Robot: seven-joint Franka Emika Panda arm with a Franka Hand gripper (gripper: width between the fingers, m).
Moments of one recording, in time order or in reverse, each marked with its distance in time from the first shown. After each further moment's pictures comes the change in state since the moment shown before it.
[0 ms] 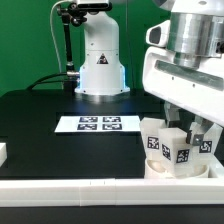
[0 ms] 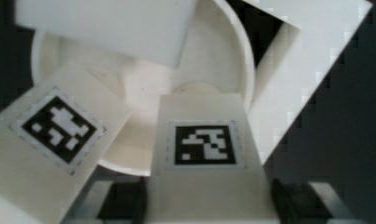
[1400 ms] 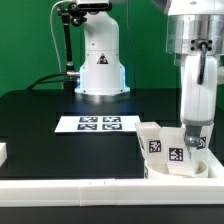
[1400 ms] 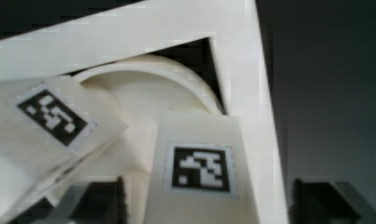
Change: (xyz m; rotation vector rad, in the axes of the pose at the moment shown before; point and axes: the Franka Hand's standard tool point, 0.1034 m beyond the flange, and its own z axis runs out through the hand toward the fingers) arm -0.005 -0.007 -0.009 0.039 -0.089 0.442
